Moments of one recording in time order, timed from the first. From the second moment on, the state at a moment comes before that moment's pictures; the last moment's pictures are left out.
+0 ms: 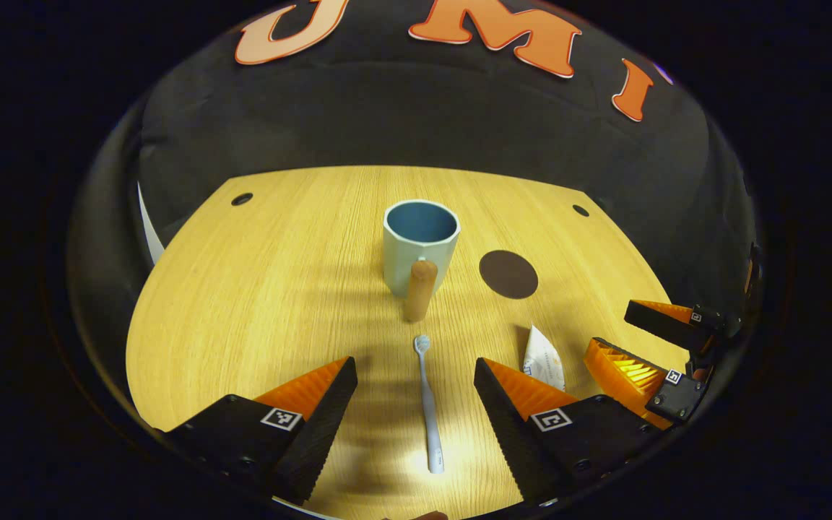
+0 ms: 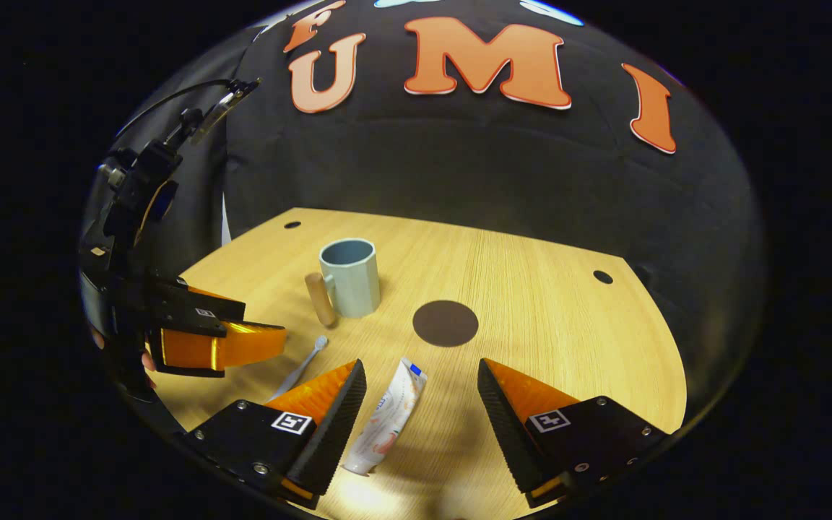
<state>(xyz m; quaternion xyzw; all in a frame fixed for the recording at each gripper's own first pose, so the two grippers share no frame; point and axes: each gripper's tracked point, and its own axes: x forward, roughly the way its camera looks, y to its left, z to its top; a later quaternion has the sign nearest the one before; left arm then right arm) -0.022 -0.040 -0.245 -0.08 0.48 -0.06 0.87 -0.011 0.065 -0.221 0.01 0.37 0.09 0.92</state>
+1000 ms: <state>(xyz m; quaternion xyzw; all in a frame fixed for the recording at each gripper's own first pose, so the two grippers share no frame) -0.040 -0.053 -0.295 -0.07 0.62 -0.05 0.78 -0.016 0.085 -0.294 -0.02 0.46 0.09 0.88</state>
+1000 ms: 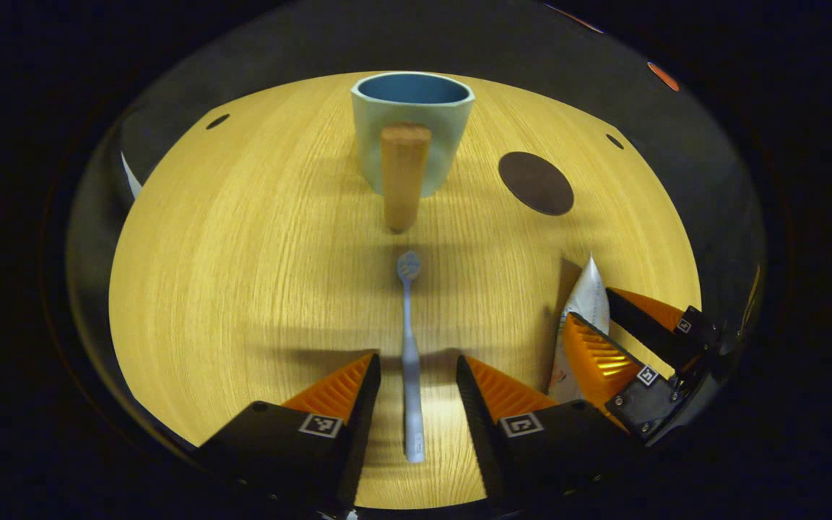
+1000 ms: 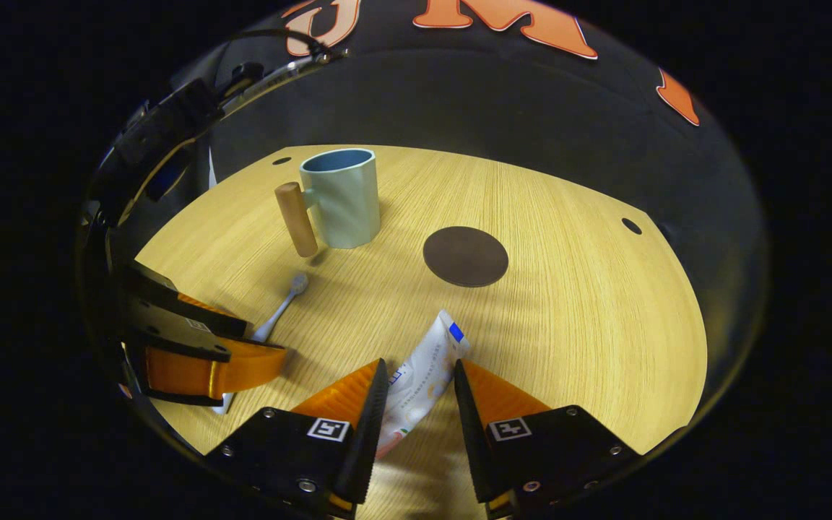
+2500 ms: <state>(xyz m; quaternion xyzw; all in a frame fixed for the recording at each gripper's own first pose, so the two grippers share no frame) 0.032 -0.031 -0.283 -0.08 0.52 -0.06 0.85 -0.029 0.104 -0.288 0.02 0.44 0.12 0.89</state>
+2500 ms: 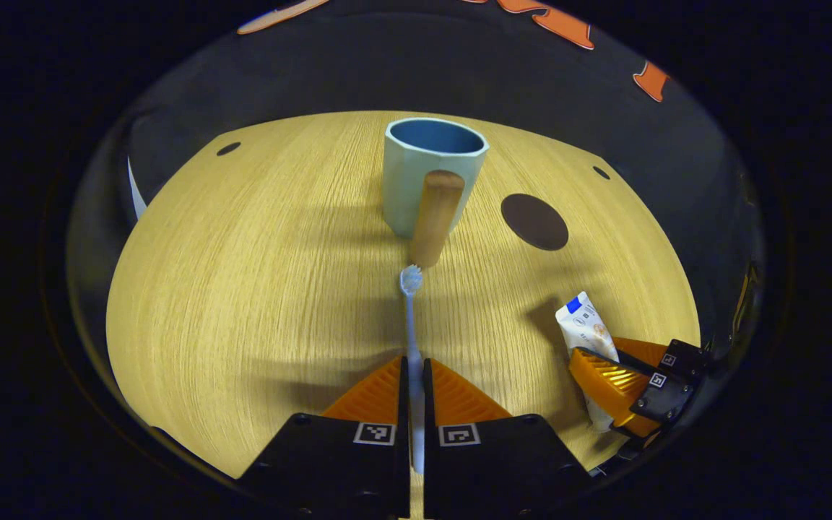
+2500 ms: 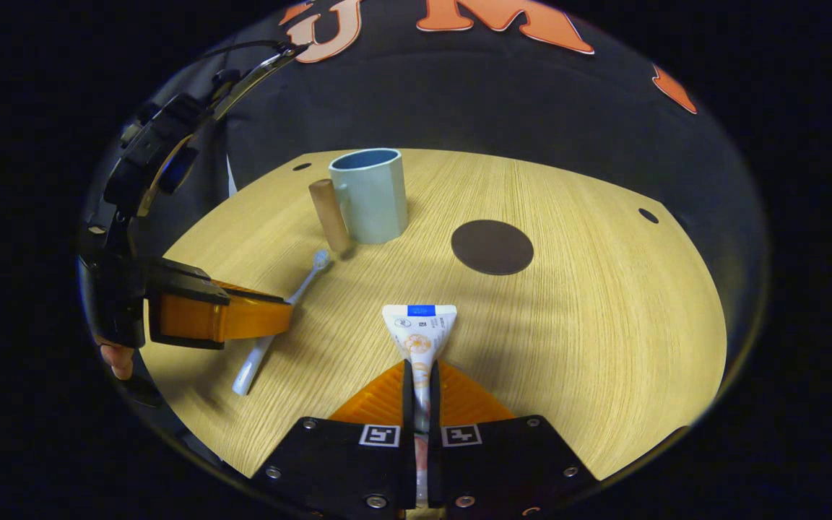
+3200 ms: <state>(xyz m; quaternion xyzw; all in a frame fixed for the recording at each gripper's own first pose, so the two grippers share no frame) 0.064 0.042 -0.247 -0.03 0.25 -0.01 0.97 0.014 0.084 -0.175 0.03 0.28 0.11 0.95</state>
